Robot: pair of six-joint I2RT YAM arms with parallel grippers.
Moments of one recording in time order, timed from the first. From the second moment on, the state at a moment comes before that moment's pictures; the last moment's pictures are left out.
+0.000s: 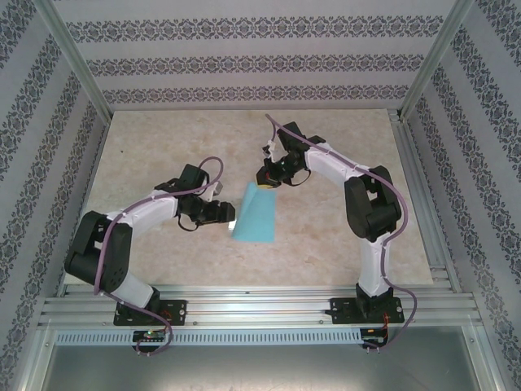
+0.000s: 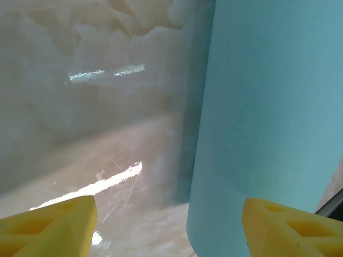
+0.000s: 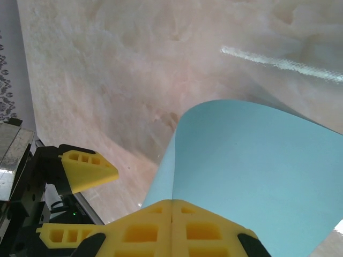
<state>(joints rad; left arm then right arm) -0.40 1.56 0.89 -0.50 0.50 -0.41 0.45 2.05 1.58 -0.72 -0.70 0.37</state>
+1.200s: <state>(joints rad) -0.62 1.89 1.19 -0.55 0.31 -0.43 0.38 2.15 1.61 -0.77 -0.55 0.27</state>
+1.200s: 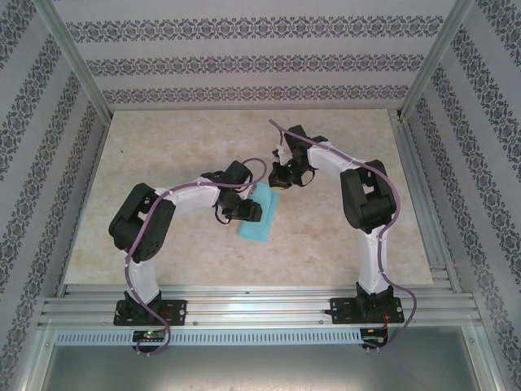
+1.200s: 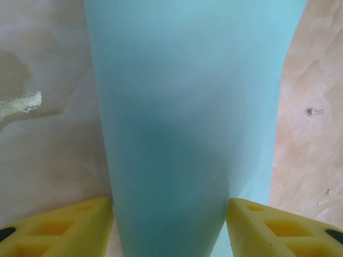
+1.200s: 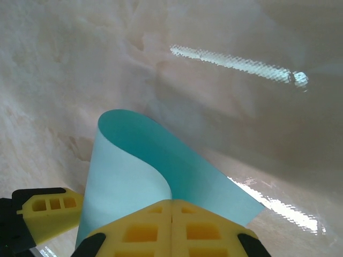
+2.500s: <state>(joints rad) -0.56 1.85 1.23 -0.57 0.32 -0.42 0.38 2.15 1.61 -0.79 -0.53 0.26</state>
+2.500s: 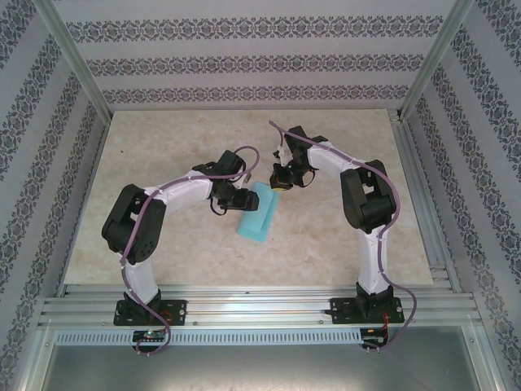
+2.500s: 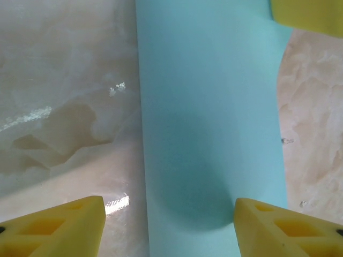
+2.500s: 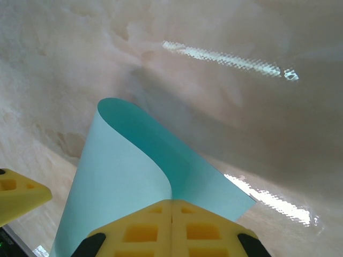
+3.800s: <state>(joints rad) -0.60 1.93 1.22 -0.52 0.33 -0.43 0.38 2.17 1.61 -0.85 -0.45 0.24</state>
